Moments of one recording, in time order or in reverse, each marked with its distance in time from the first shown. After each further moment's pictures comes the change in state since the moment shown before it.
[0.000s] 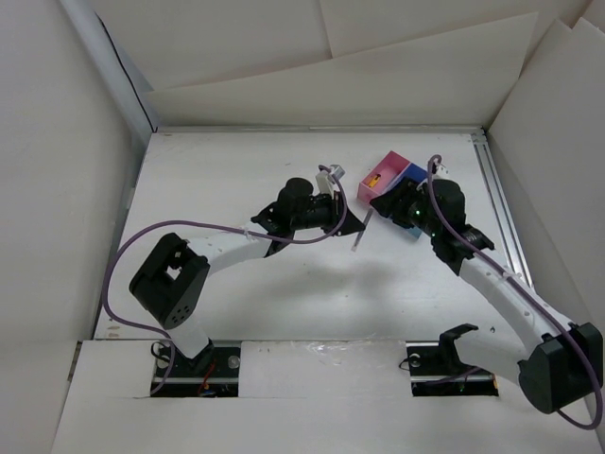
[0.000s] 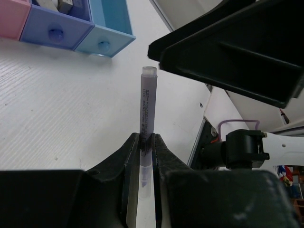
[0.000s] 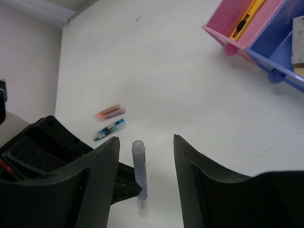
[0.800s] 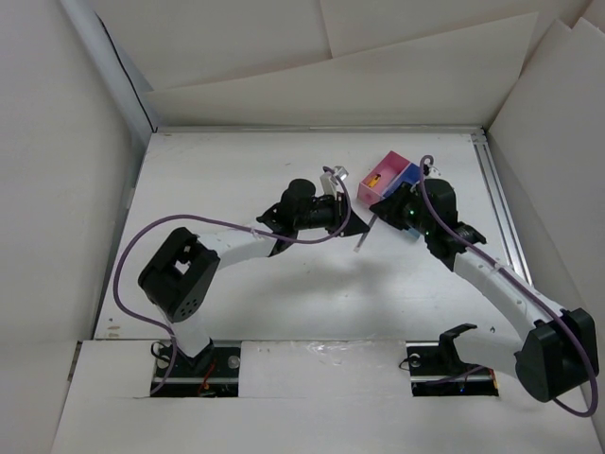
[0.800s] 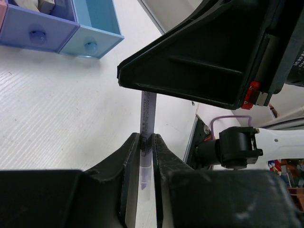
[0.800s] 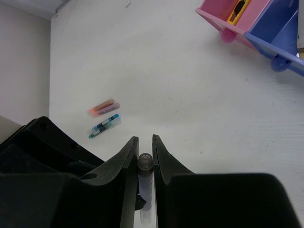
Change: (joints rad) left arm 0.000 0.055 0.003 0.090 0.068 -0.030; right arm 0.012 0.081 0.000 0.003 -0.002 0.025
